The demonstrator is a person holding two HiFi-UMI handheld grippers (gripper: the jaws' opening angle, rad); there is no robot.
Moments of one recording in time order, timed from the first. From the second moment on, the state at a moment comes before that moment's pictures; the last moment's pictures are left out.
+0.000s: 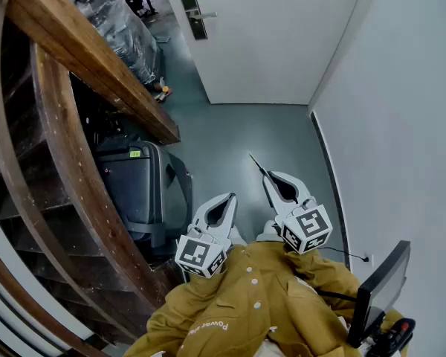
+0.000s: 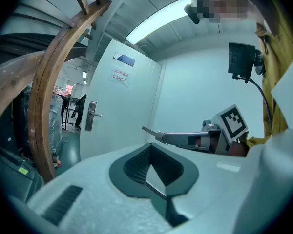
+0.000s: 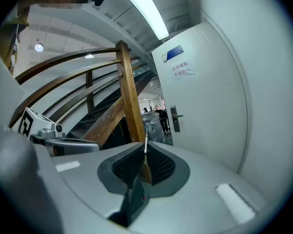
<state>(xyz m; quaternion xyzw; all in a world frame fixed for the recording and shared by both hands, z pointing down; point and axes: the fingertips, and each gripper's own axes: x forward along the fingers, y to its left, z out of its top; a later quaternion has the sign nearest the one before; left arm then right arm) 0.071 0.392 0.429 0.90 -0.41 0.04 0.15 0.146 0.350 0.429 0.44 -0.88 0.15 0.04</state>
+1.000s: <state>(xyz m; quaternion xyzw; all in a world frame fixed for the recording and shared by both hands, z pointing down) -0.004 0.379 0.432 0.89 -0.43 0.02 0.15 0.085 0.332 0.428 0.43 -0.89 0.16 0.03</state>
